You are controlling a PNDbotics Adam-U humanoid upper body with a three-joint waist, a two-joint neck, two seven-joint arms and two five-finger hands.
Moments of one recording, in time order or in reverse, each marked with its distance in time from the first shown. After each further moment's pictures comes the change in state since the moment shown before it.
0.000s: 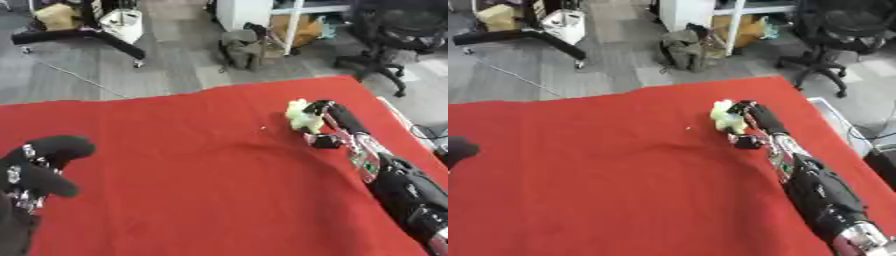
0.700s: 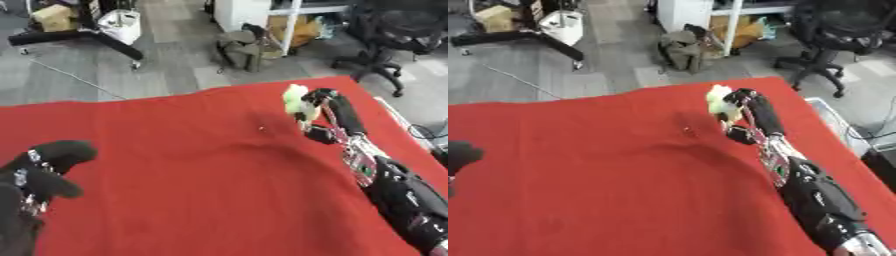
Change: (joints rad) left arm 0.047 0.001 0.000 0.000 -0.010 0.042 0.048; right arm 0.049 0.051 0.036 -0.274 -0.051 -0.039 -0.158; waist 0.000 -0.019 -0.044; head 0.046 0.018
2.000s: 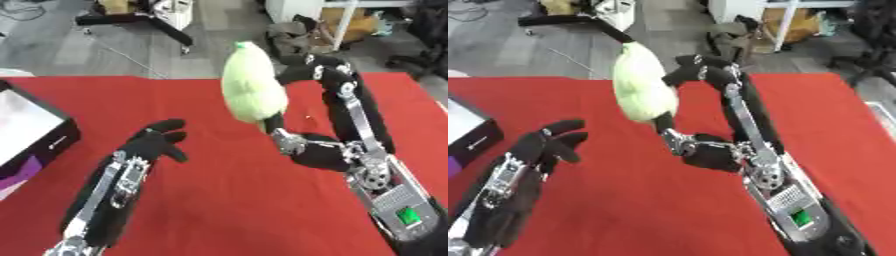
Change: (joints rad) left arm 0.048 0.027 -0.083 0.000 0.016 0.205 0.097; right arm 0.187 0.258 0.322 -0.914 -0.399 -0.093 0.359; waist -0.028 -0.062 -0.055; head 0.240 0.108
